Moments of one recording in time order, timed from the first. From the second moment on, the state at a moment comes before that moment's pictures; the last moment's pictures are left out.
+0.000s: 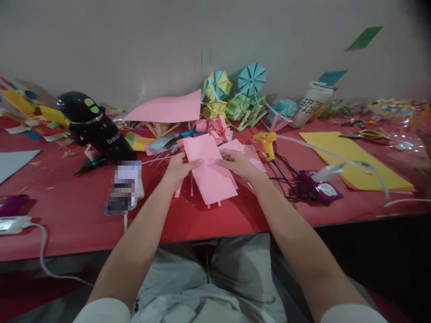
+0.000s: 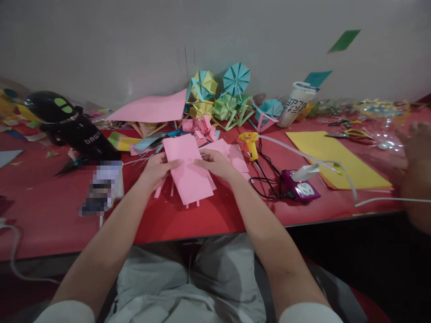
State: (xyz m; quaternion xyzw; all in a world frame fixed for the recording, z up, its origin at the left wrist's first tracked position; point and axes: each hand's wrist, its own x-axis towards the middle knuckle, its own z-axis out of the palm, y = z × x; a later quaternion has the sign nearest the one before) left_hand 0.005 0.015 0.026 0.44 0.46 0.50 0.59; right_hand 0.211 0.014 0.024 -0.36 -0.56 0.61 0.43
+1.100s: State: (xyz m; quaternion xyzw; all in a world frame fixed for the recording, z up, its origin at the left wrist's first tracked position) left_hand 0.008 0.017 0.020 0.45 0.45 0.52 0.57; right_hand 0.211 0.019 0.021 -0.40 -0.54 0.57 0.47
